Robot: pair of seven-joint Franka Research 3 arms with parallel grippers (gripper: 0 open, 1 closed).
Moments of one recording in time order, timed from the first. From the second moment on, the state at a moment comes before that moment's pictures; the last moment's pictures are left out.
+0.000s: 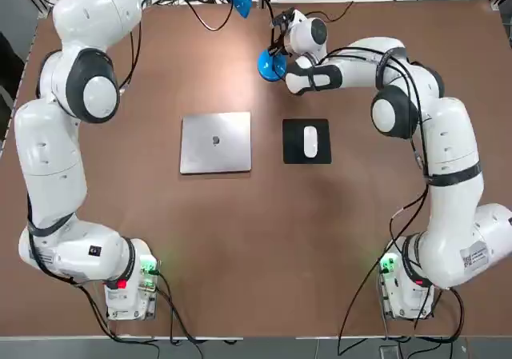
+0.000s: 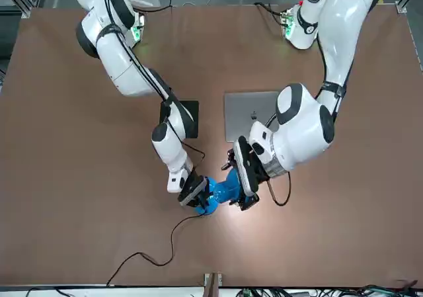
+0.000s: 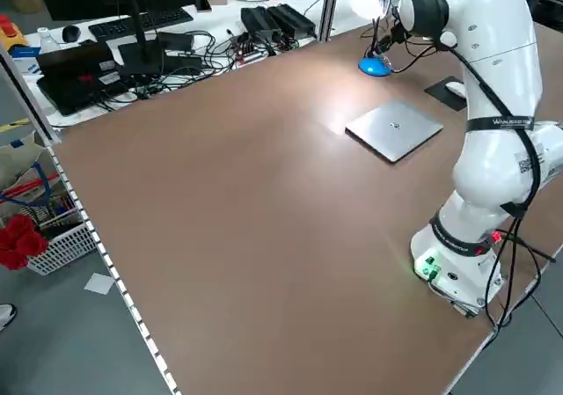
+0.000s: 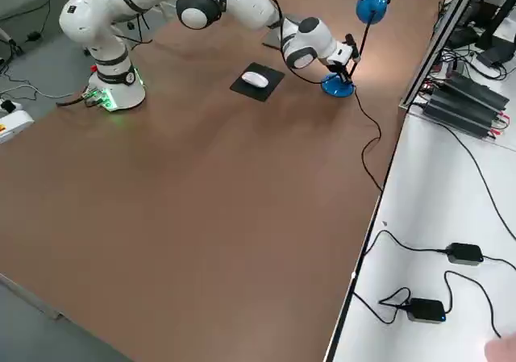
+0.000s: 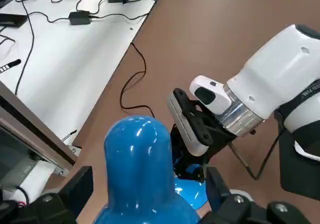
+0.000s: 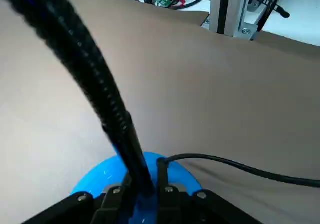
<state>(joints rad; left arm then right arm) -0.16 0.74 -0.49 -1.18 -0.33 2.39 1.03 0.37 1.09 0.25 -1.29 -0.18 3.07 0.03</state>
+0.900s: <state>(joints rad) -0.18 0.78 -0.49 -1.18 -0.33 2.46 1.03 0.37 1.09 0.25 -1.29 -0.18 3.07 0.03</state>
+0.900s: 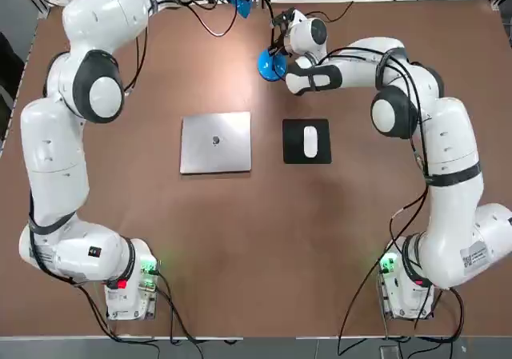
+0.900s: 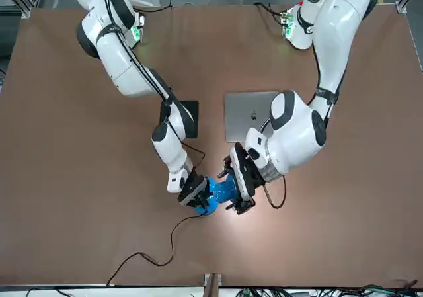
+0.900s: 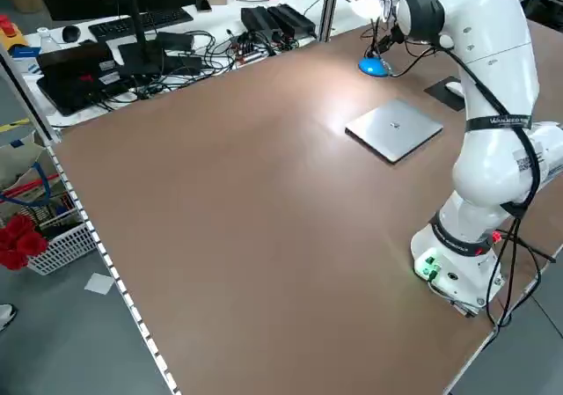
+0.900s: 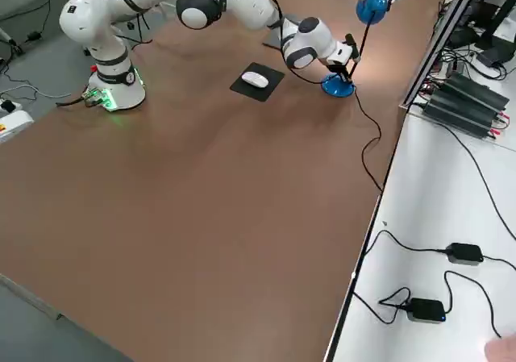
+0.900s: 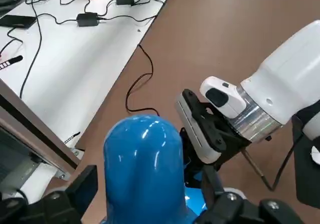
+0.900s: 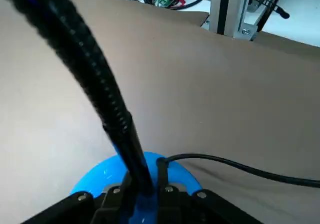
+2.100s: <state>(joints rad) -0.20 0.81 -0.49 -1.18 -0.33 2.53 1.03 0.38 1.09 0.24 -1.29 -0.18 3.08 0.03</state>
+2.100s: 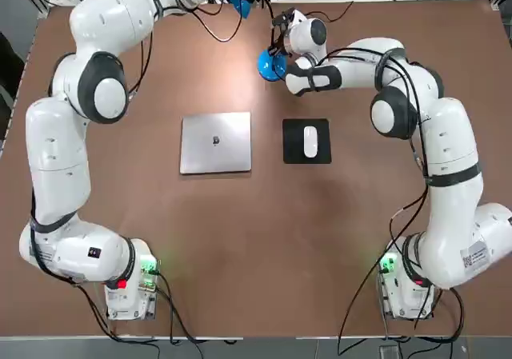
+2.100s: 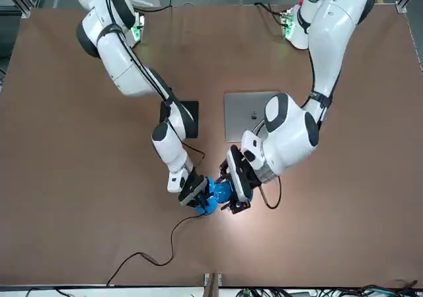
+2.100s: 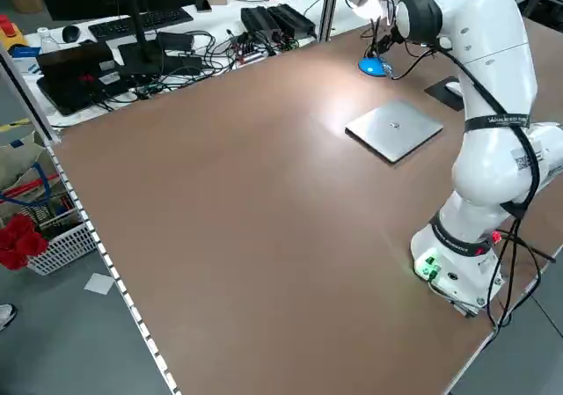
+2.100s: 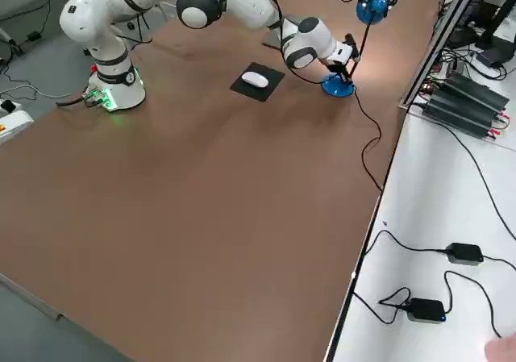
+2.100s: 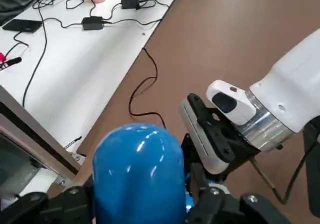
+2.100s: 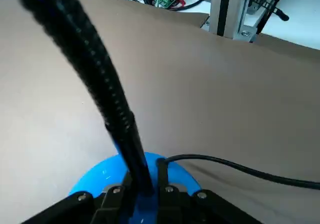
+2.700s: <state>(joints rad) -0.20 0.81 -0.49 -1.18 -0.33 2.53 0.97 0.38 1.09 0.23 -1.29 -0.18 3.08 0.03</state>
